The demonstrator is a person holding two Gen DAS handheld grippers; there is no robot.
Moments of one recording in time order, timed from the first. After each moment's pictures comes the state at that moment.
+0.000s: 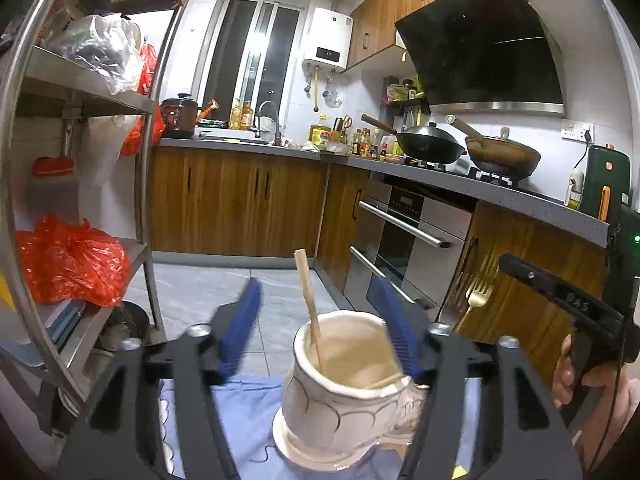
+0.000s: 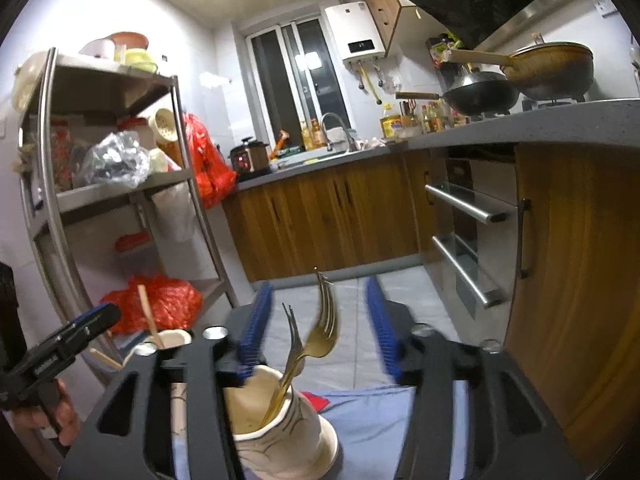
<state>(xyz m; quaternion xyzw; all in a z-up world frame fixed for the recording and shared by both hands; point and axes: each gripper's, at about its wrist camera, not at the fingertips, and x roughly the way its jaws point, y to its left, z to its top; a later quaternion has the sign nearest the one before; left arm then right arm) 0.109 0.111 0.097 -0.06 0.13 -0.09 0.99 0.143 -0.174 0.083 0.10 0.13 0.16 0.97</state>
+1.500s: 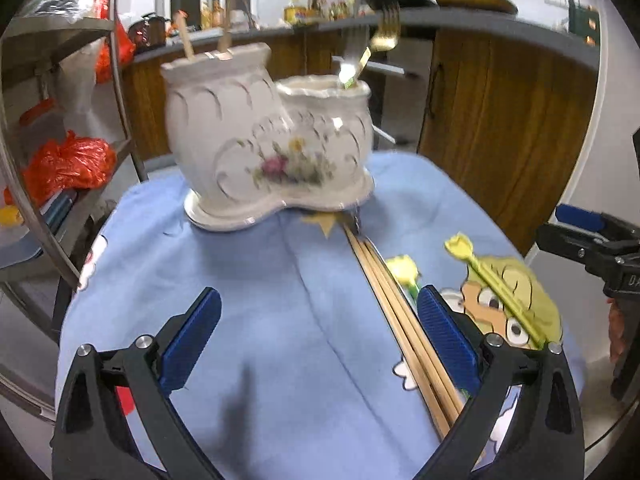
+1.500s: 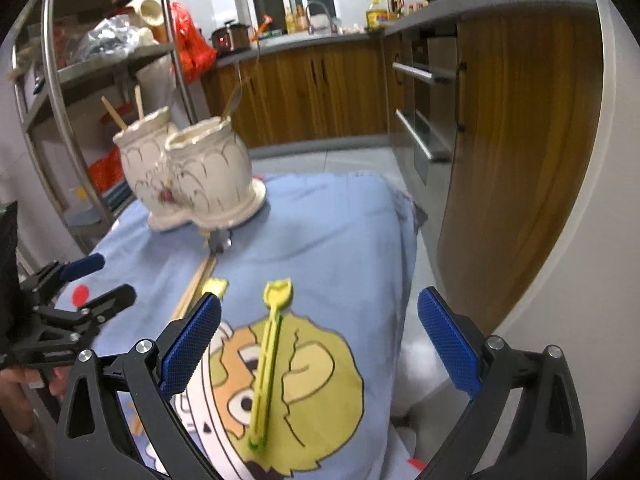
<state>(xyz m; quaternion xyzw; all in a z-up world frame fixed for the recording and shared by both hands) 0.027 0.006 -0.021 0.04 0.35 -0.09 0.93 0.037 -0.237 -0.021 0.02 0.36 0.14 0.92</state>
